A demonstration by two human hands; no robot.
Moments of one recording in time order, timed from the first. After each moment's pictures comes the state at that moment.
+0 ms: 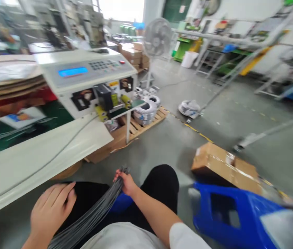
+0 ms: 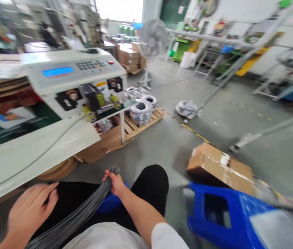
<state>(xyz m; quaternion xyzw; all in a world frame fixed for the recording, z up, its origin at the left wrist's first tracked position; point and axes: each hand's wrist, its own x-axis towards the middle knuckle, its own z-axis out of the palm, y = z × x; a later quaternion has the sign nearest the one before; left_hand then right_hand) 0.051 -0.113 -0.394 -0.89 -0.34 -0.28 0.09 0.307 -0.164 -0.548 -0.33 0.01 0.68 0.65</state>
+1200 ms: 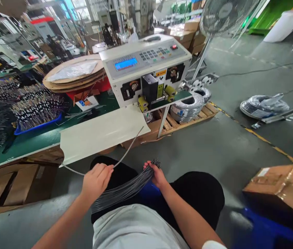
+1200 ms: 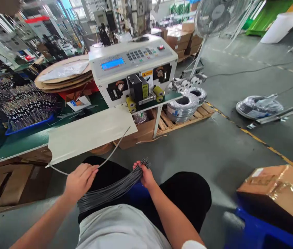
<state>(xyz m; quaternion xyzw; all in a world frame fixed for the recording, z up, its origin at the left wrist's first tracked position) 0.038 -0.135 -0.367 -0.89 -0.42 -0.15 0.06 0.312 -0.162 -0.549 -0.36 0.02 0.70 0.62</state>
